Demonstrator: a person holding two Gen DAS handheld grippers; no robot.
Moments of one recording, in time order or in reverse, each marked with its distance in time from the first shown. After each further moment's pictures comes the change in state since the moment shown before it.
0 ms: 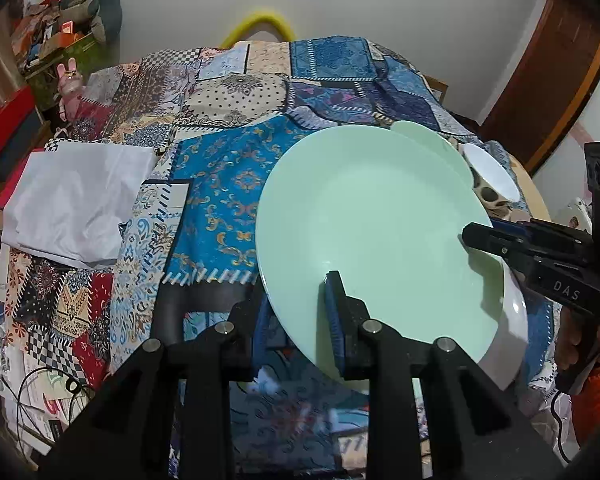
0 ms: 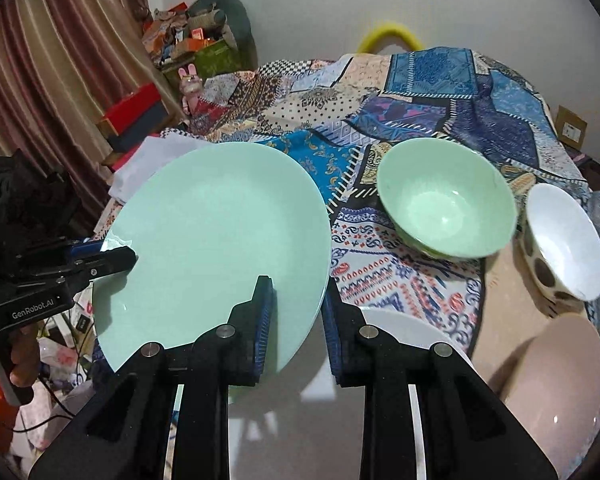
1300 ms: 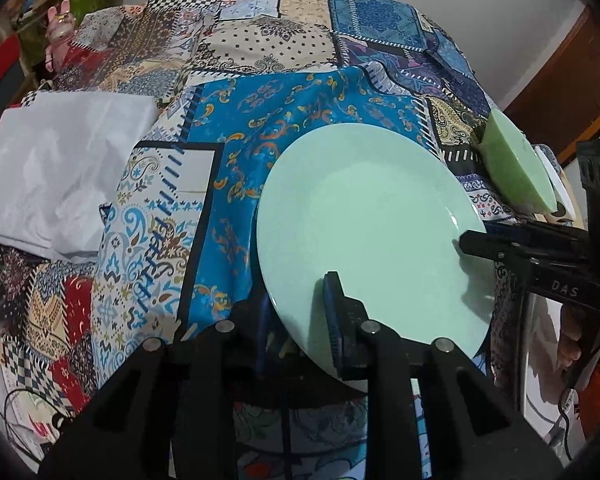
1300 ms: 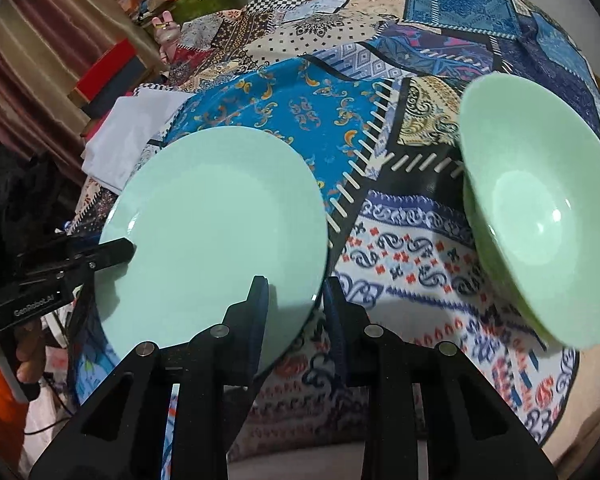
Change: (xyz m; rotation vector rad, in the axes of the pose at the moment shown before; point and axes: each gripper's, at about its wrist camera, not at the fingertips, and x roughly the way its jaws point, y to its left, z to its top) left arm 0.115 0.087 0.025 -0.079 0.138 -0.033; right arm 0.129 -0.003 0.028 0.027 0.228 0.028
